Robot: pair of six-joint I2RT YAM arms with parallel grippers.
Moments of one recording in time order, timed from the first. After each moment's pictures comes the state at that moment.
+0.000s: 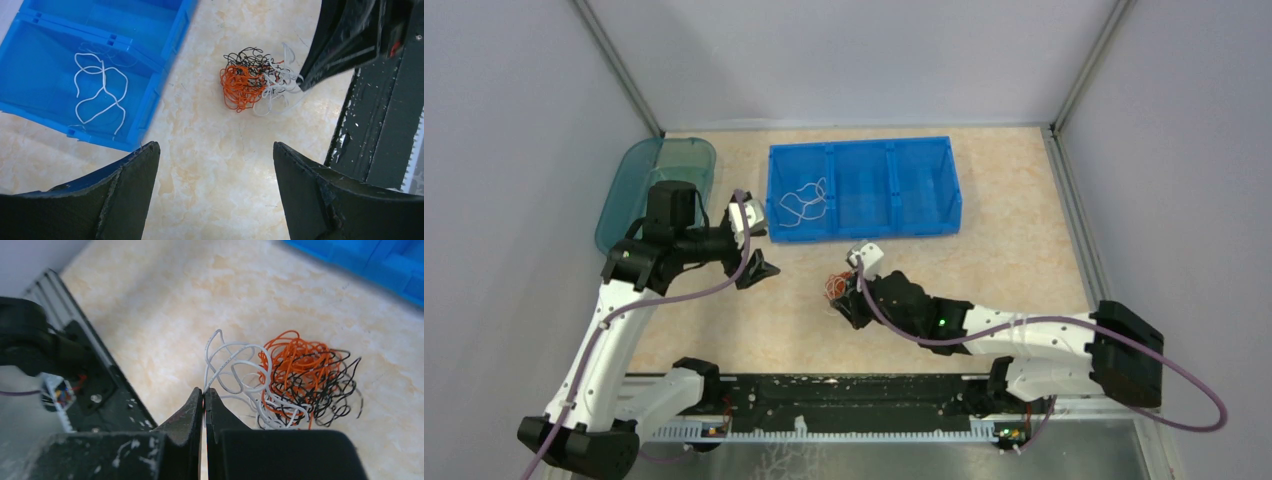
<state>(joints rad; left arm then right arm) -0.26 0.97 1.14 -0.87 0.72 0.65 1.21 1.20 0.61 0.20 0.23 0.41</state>
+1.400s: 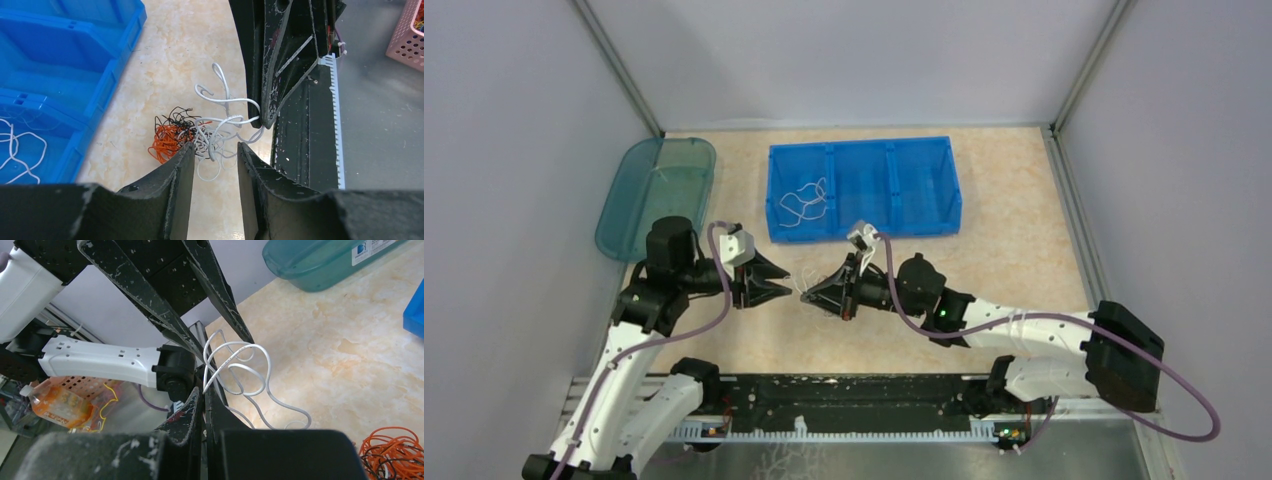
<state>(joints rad) -0.26 0.73 0.79 -0.54 1.07 0.39 1.10 1.17 0.61 0.63 -0.23 0.56</state>
